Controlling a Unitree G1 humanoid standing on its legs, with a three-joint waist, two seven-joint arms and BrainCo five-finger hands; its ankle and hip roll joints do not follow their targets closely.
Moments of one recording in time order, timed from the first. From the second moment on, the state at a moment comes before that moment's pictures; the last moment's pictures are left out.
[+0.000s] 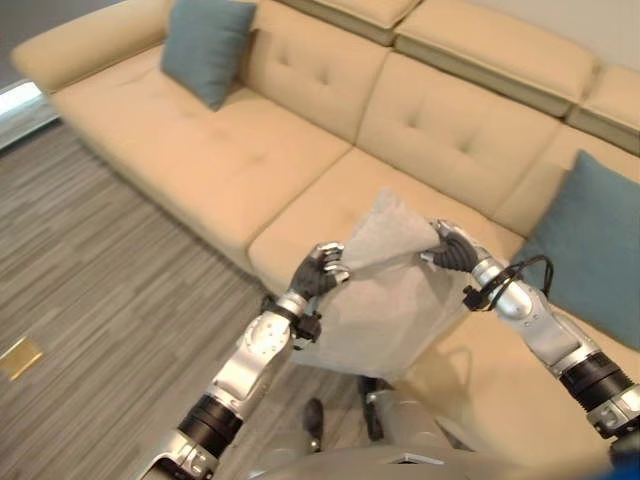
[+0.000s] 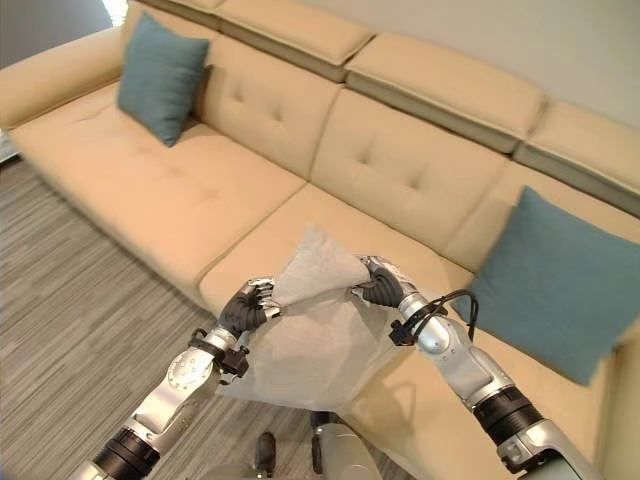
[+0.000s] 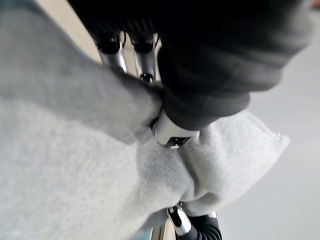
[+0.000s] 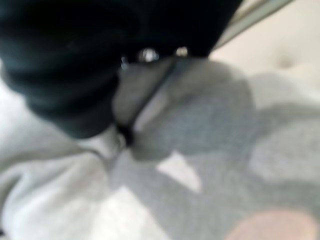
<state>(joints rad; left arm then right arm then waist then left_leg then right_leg) -0.12 0.36 -0.47 0.09 -0.41 -0.18 0.01 -0.29 -0.69 0.45 0.15 -0.16 -0.18 -0.04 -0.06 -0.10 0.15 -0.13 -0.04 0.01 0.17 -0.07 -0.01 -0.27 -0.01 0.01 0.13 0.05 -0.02</state>
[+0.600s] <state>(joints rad) -0.14 0.37 -0.48 0.10 -0.41 -0.14 0.00 -0.27 -0.64 0.43 0.17 -0.17 -0.16 -0.05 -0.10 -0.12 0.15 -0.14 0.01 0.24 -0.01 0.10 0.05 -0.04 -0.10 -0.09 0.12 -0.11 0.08</state>
